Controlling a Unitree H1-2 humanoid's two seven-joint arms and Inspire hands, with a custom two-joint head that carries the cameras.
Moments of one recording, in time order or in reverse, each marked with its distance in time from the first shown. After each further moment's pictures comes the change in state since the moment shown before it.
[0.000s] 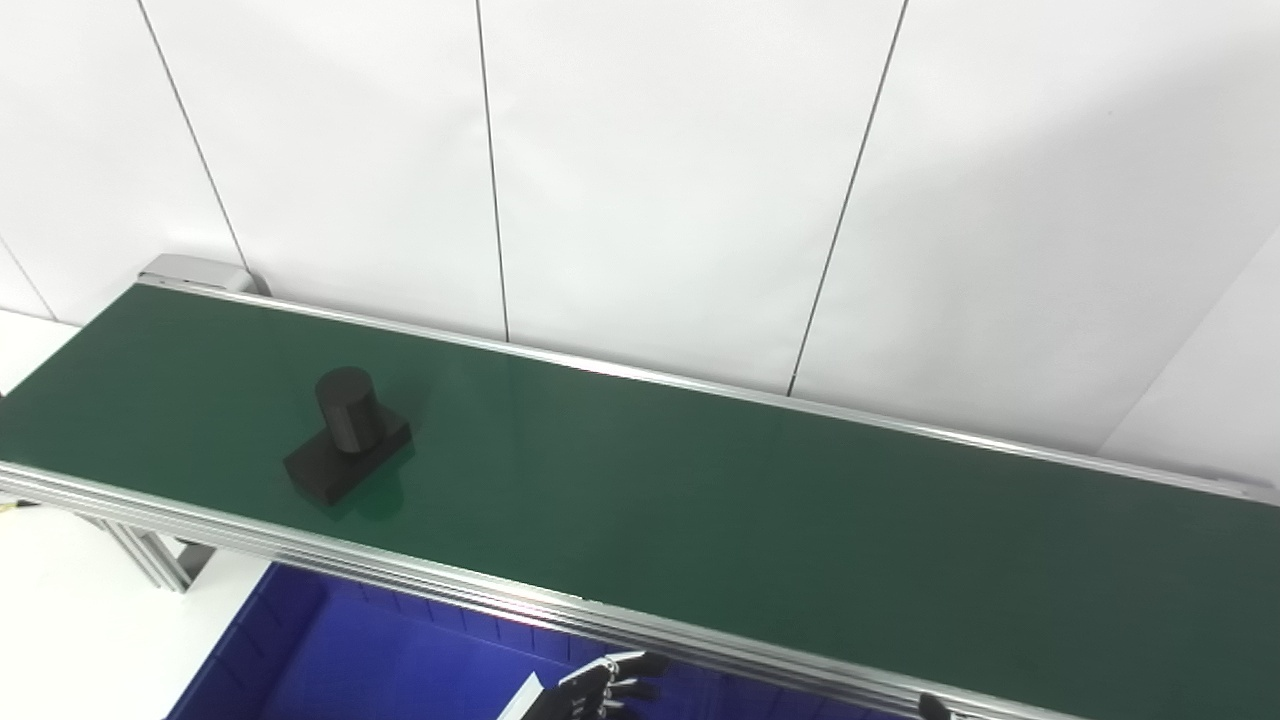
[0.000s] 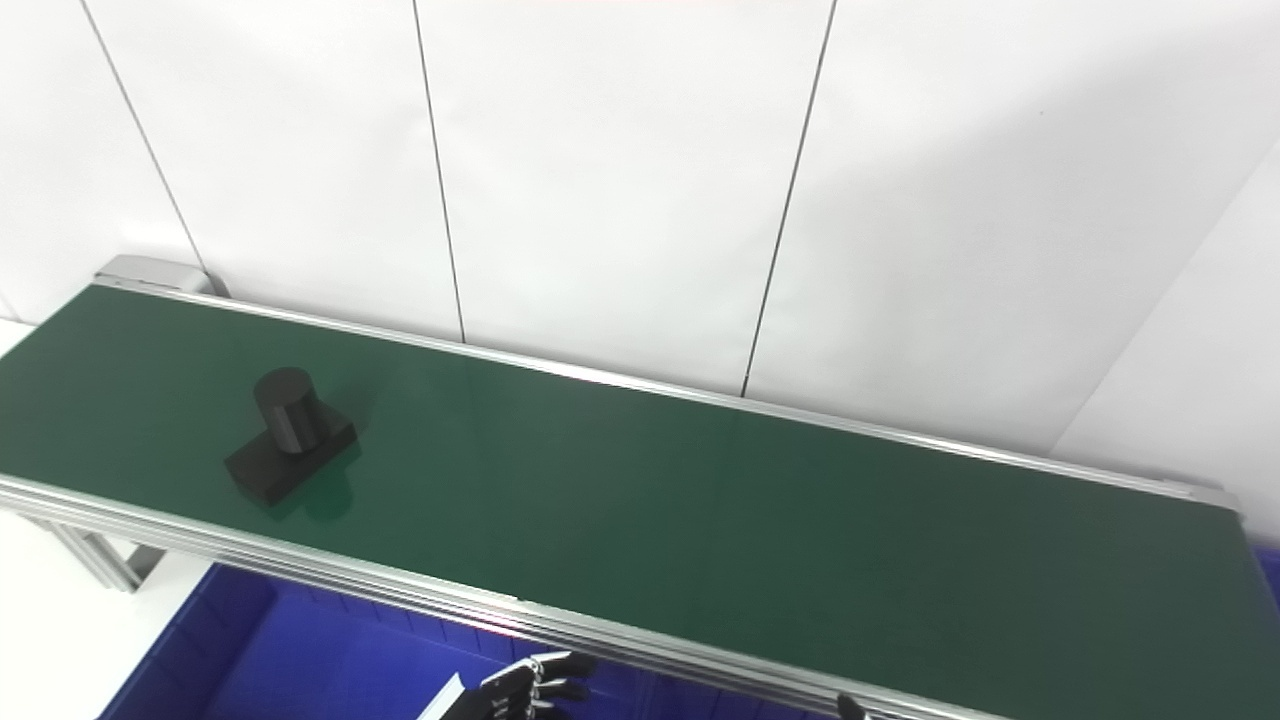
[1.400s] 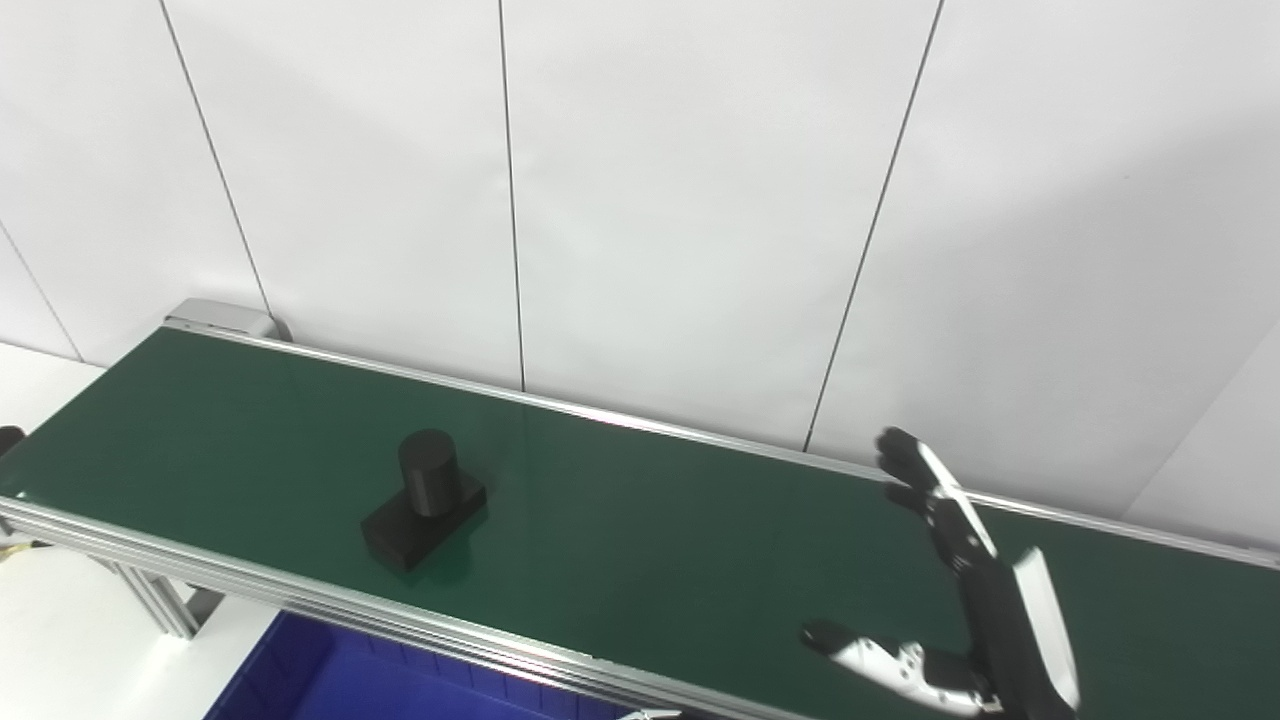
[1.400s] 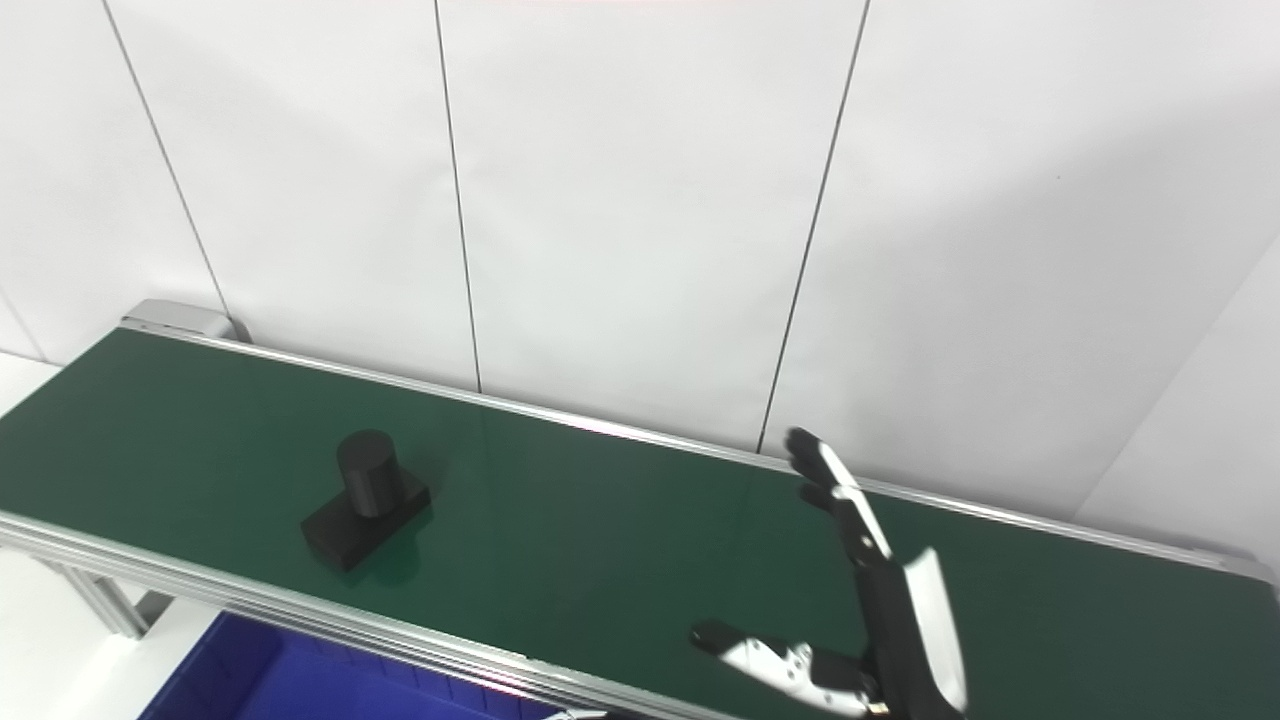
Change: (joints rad) left arm -0.081 0.042 -0.144 0.065 0.049 -0.001 0.196; right arm -0.529 0.067 -0.041 -0.235 -0.040 0.333 0.351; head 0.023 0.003
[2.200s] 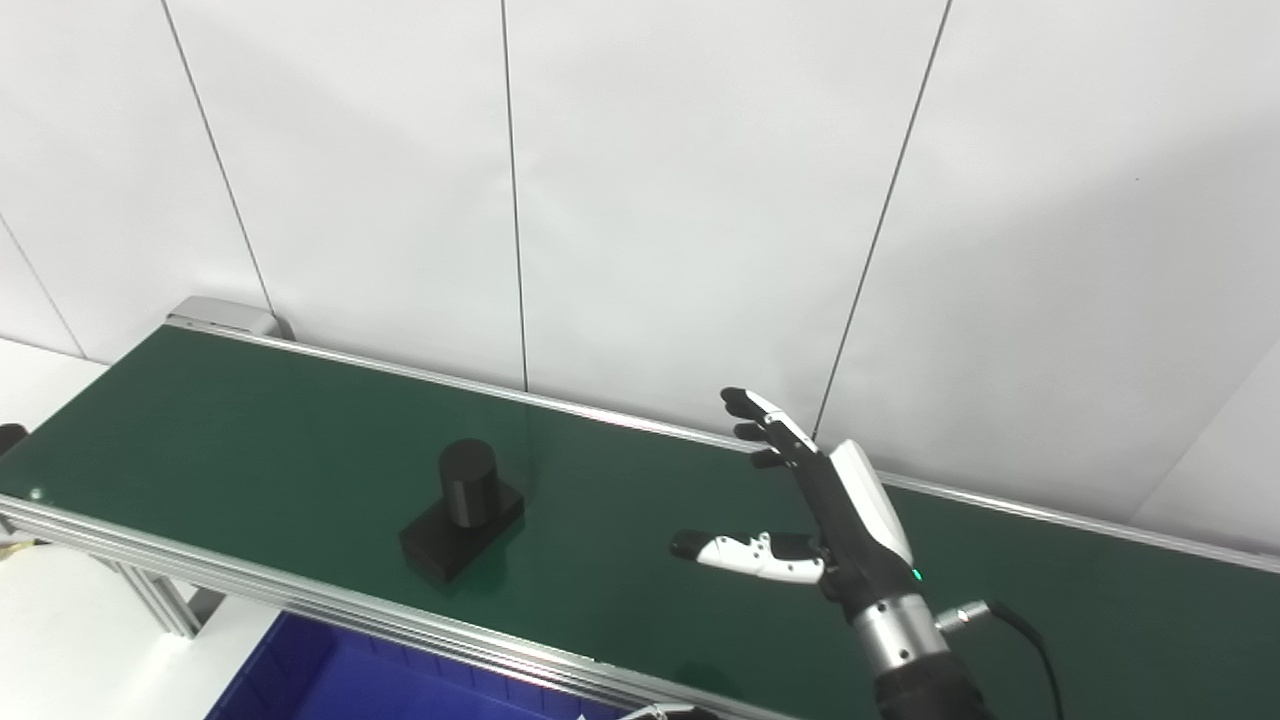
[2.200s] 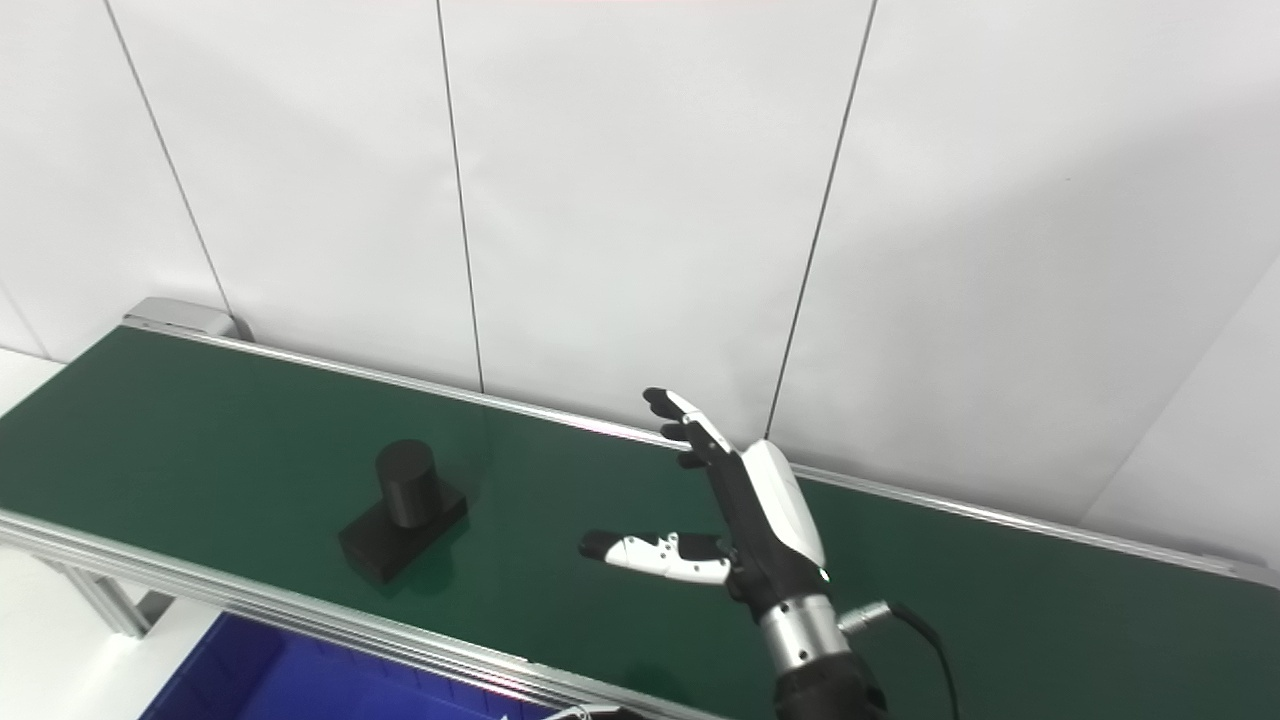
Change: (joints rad) left arm -0.016 -0.010 -0.015 0.005 -0.001 0.000 0.001; right arm -0.256 0.090 0.116 0.238 -0.167 0.213 0.087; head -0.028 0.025
